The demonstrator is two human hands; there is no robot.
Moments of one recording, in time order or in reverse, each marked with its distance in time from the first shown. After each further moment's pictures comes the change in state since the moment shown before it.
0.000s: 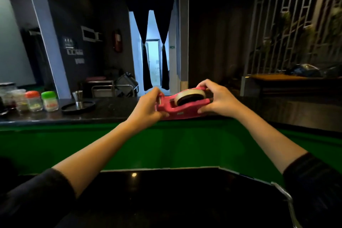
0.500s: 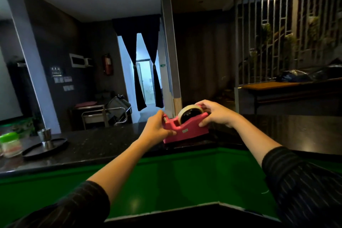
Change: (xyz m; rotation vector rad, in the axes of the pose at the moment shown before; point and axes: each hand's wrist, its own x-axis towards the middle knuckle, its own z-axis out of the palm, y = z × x) left_hand 0.104 -0.015 0.095 -0.052 -0.159 -0.185; right_hand 0.064 0.126 -0.034 0.298 -0.124 0.321
